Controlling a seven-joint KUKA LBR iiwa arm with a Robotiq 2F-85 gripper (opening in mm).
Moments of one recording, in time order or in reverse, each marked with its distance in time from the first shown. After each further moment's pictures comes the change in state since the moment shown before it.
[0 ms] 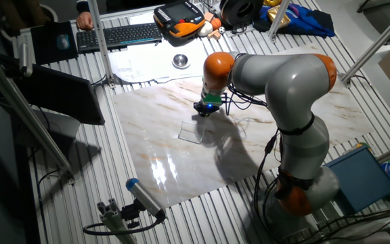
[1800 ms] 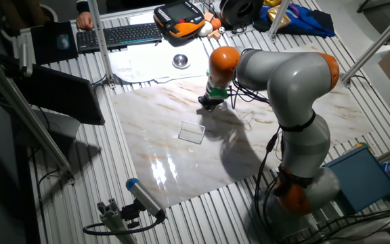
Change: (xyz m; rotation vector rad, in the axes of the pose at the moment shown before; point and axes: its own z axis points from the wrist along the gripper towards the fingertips) arm -0.041 -0.022 -0.003 0.005 -0.043 -0.077
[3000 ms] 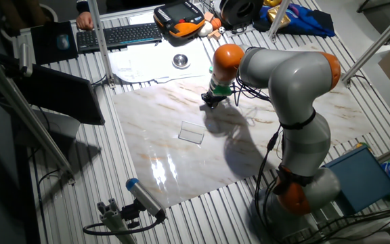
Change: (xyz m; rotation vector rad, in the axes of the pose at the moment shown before) arm -0.020 -0.016 0.005 -0.005 -0.013 -0.044
